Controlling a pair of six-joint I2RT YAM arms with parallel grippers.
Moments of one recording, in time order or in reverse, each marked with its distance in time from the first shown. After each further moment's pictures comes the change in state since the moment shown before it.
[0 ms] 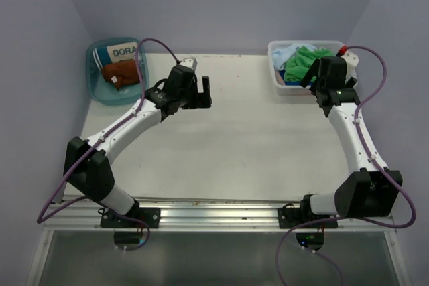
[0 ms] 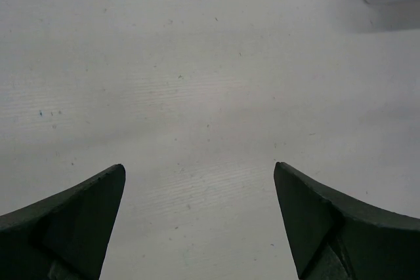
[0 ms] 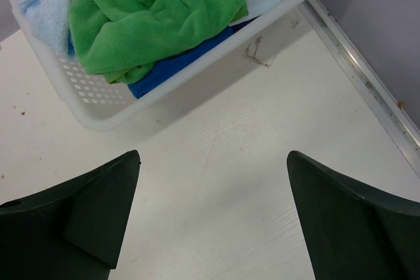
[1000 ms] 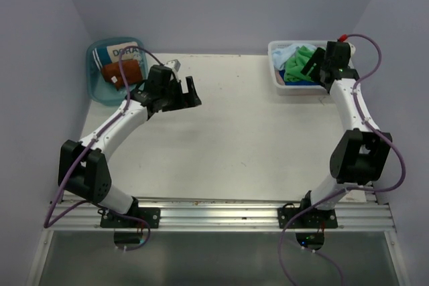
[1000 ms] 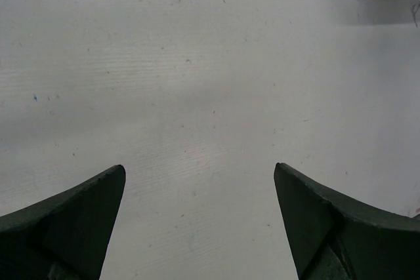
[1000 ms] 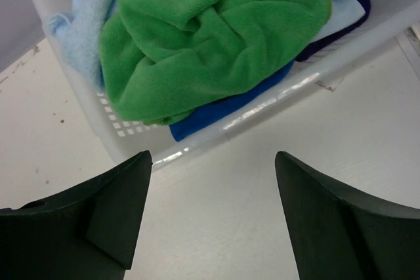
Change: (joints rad) left arm 0.190 -0.039 -0.115 0.057 0.277 0.001; right arm -0.111 0.292 0.211 0.020 -0.238 0.022
